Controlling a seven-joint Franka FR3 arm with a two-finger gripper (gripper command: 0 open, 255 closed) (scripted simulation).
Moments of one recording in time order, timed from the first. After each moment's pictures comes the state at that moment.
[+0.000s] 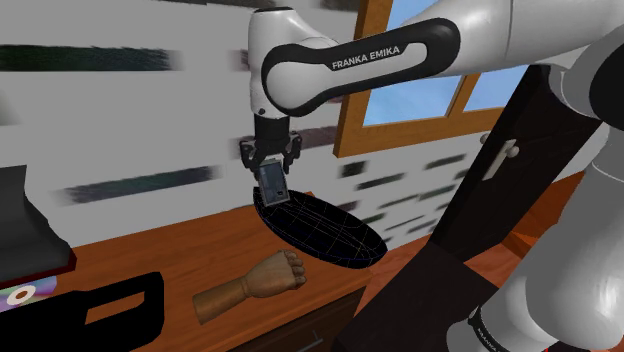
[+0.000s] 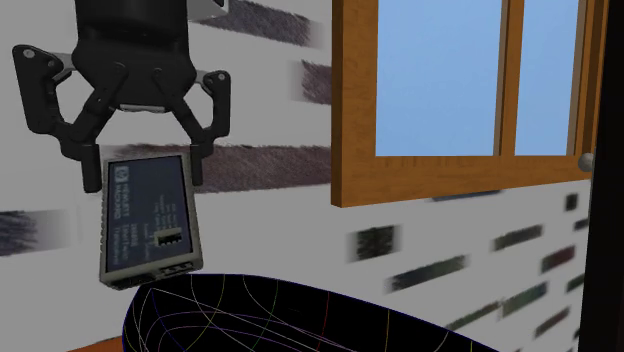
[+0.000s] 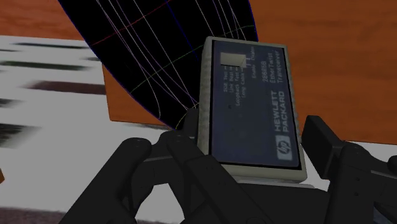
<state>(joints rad) 0.06 0.15 0.38 -1.82 -0.10 1.97 0.71</state>
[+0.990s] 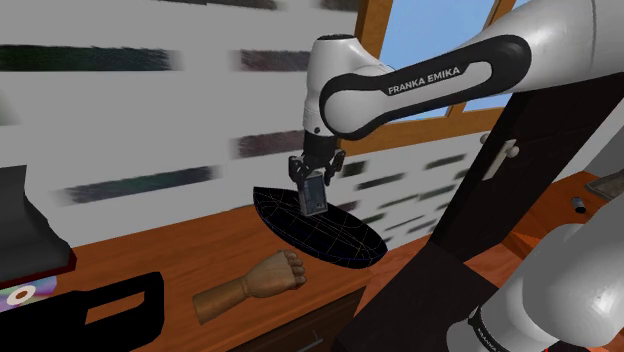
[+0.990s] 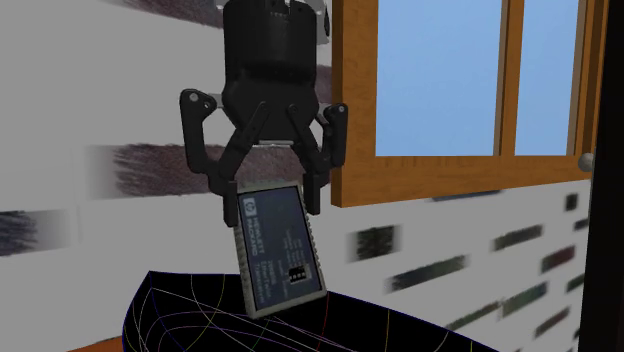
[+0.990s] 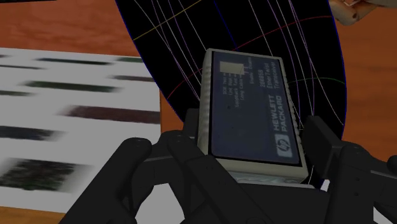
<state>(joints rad) -0.01 -0.13 0.32 -2.22 0.01 2.11 0.54</state>
